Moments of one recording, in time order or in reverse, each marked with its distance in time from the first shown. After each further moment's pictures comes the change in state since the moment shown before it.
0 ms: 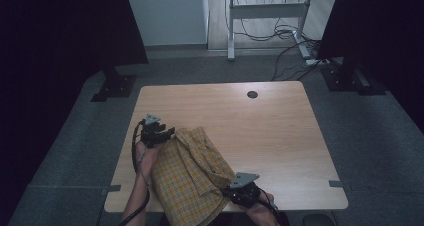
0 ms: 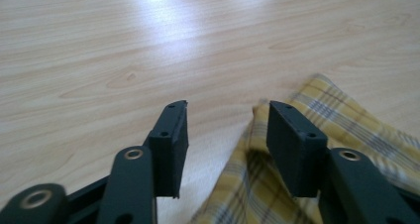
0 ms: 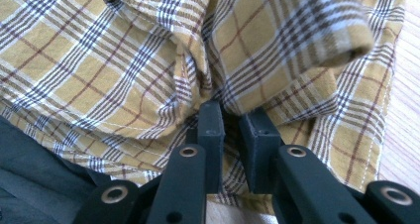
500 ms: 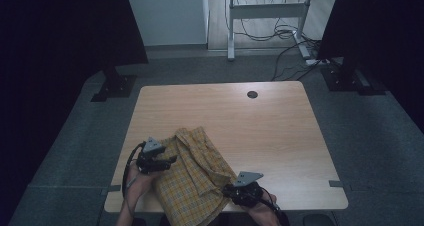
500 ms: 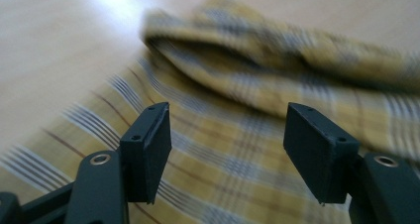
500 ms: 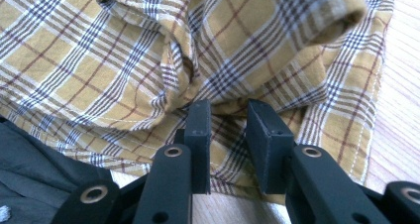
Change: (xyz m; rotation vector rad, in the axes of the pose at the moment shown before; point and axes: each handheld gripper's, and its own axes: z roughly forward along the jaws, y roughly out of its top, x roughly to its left) left arm -0.044 -0.055 -0.055 0.079 -0.141 0.174; right arm -0.005 -0.005 -0.005 -0.015 0.009 0.048
